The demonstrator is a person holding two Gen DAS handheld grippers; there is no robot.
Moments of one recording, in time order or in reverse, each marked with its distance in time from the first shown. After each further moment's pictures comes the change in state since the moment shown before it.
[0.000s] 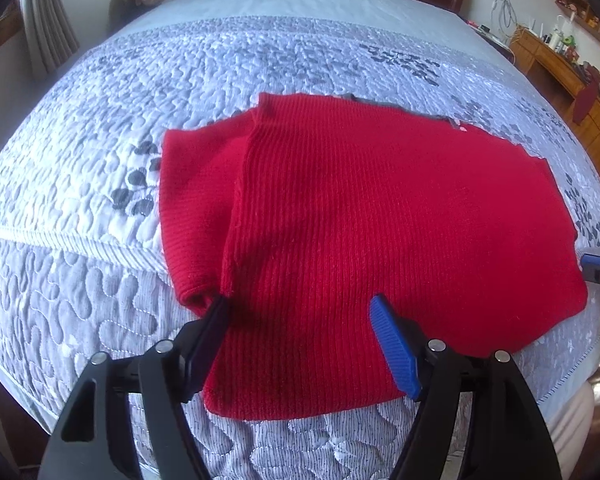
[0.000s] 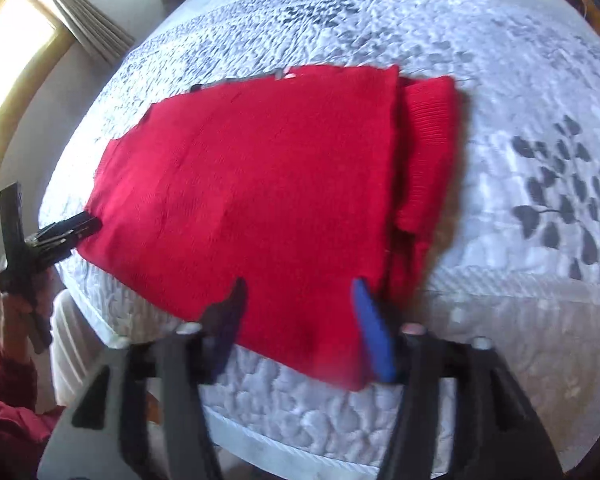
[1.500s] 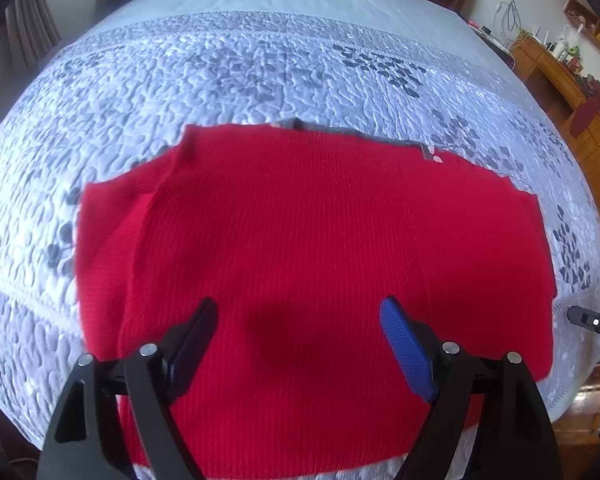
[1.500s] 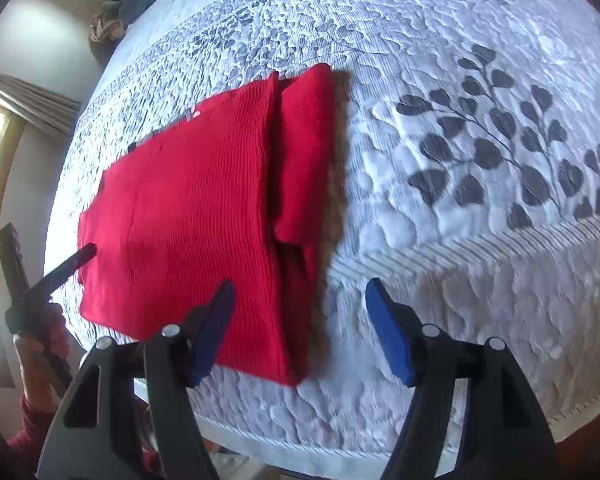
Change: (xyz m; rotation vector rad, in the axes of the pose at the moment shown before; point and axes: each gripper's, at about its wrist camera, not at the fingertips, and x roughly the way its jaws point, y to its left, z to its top) left arm 0.030 -0.058 0.073 -0.019 0.053 -0.043; right arm -0.011 -0.066 0.013 0.336 0.023 0.022
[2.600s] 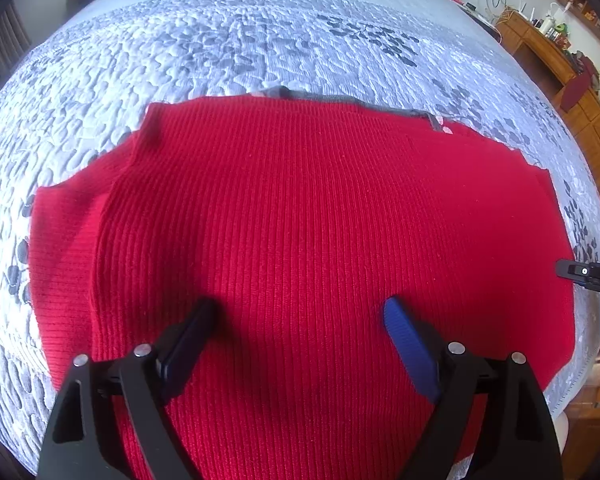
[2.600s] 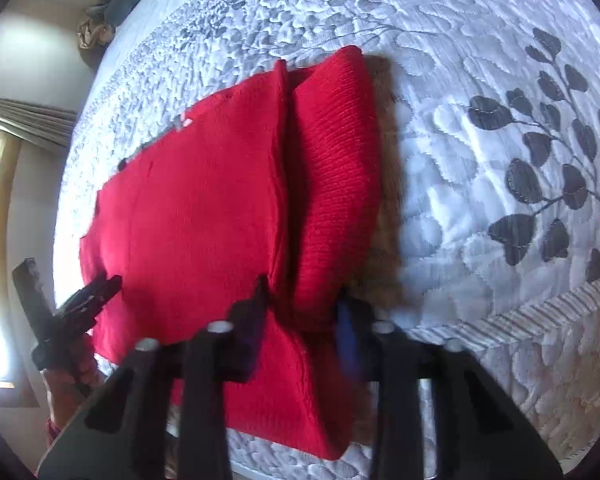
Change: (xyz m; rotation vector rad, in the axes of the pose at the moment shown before) left arm 0.037 0.010 -0.001 0.050 0.059 -0.063; right arm 0.047 0.012 0.036 0.048 0.056 0.059
